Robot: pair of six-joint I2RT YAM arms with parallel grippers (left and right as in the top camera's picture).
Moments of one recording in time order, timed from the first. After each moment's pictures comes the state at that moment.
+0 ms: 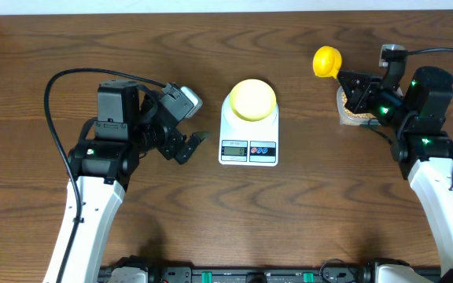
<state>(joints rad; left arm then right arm) -0.11 1.20 1.07 -0.70 0.50 0.56 -0.05 1.34 0.90 0.00 -0.61 0.39</state>
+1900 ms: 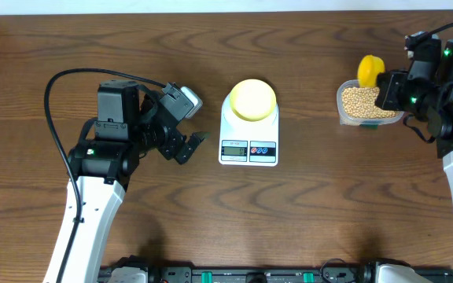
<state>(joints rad) -0.11 1.20 1.07 -0.70 0.50 0.56 -0.09 1.34 1.35 -0.78 -0.28 0.09</state>
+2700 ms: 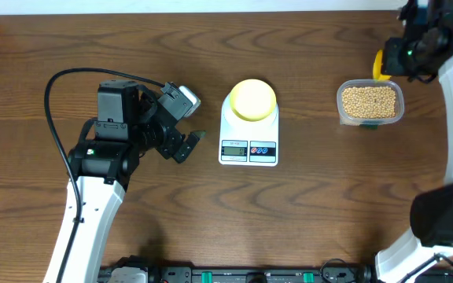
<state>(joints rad) -0.11 1.20 1.07 -0.70 0.44 0.56 -0.09 1.85 1.91 -1.19 -0.10 0.00</state>
